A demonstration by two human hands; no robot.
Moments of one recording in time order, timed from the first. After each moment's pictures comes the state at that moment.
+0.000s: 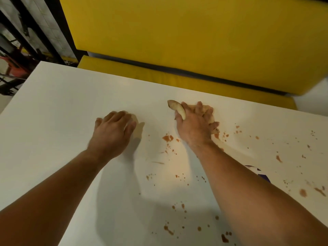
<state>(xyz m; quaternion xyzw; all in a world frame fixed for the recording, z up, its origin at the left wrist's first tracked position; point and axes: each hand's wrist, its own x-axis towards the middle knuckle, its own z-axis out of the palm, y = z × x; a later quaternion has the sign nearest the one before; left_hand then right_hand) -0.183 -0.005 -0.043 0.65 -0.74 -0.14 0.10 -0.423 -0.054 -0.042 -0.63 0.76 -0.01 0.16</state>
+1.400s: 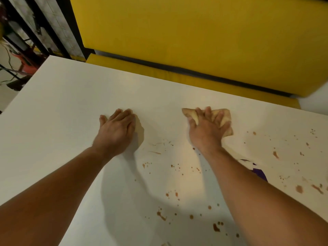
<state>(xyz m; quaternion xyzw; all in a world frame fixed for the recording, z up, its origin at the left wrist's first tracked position) -0.200 0.019 -0.052 0.67 -0.72 -0.15 0.11 -0.468 -0.018 -0.047 -0.64 0.75 0.01 0.13</state>
